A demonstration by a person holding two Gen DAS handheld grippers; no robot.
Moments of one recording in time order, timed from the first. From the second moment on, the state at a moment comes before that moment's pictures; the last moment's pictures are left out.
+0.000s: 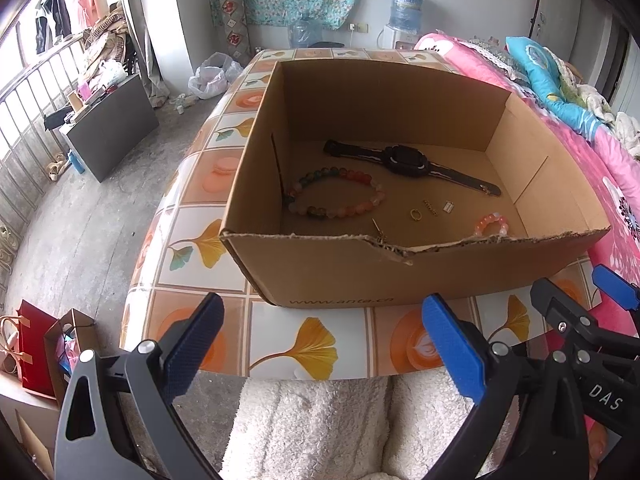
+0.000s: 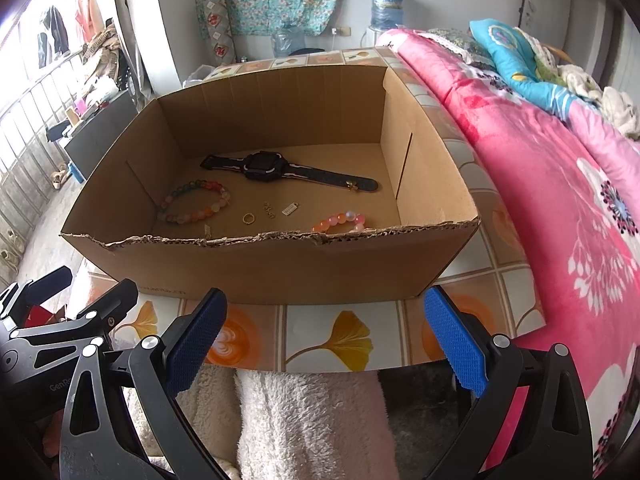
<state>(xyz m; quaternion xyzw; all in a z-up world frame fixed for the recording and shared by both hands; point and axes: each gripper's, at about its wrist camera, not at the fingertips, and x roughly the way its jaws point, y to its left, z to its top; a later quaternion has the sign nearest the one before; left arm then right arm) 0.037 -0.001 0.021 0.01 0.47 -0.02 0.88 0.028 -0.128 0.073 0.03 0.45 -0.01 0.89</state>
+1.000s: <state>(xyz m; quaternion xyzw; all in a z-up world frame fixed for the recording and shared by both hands) 0.040 -0.002 0.016 0.00 0.48 -0.02 0.88 0.029 -0.132 0.072 0.04 0.46 -0.02 0.89</state>
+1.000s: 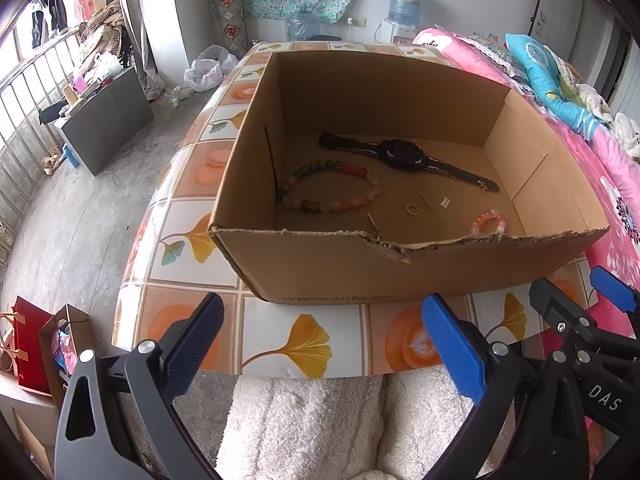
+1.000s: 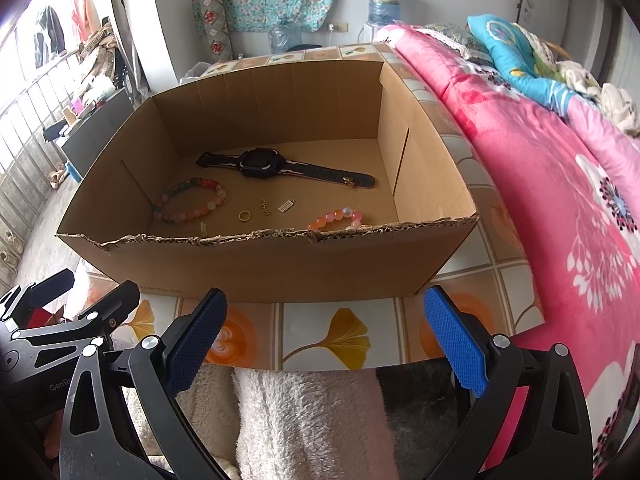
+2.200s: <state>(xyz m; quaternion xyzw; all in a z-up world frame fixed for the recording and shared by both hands) 0.068 -0.005 0.002 -0.02 0.54 -0.05 0.84 0.044 -0.137 0.062 0.05 0.49 -0.02 0.87</state>
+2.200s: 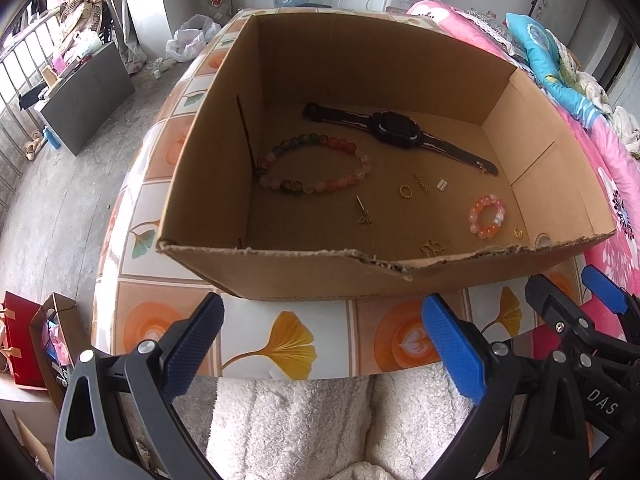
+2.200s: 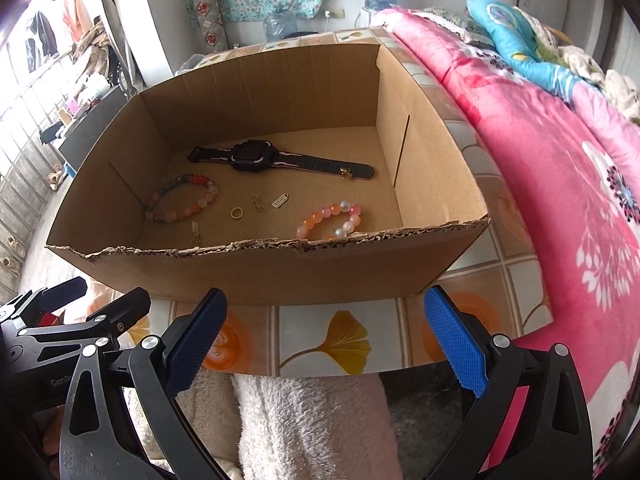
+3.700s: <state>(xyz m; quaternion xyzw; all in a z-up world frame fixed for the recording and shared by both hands) 0.080 -0.002 -0.001 -0.02 0.56 -0.05 0.83 0.057 -0.138 0.054 0.06 0.51 -0.02 0.86</state>
